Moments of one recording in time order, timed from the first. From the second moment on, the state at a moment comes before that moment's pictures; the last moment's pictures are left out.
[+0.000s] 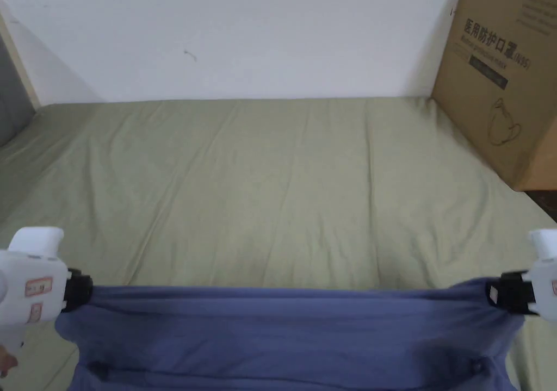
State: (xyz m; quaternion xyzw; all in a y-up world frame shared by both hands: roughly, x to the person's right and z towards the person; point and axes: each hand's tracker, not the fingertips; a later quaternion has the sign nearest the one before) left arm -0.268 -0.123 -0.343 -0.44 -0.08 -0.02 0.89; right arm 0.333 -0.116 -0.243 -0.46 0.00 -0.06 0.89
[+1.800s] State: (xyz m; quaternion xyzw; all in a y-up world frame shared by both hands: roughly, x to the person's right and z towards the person) left arm -0.371 -0.267 -0.256 -0.48 -0.05 0.40 0.78; right arm 0.163 -0.216 -0.223 -0.50 0.08 -0.14 0.85
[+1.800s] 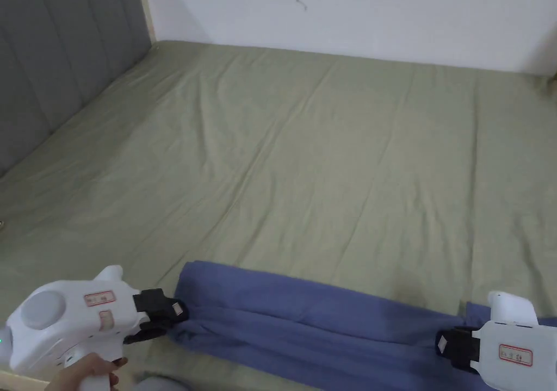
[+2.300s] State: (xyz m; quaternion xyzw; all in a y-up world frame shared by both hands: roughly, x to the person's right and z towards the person) left arm -0.371 -0.216 -0.262 -0.49 -0.07 0.31 0.81; right arm 0.197 -0.215 -0.221 -0.48 0.07 -0.18 0.85
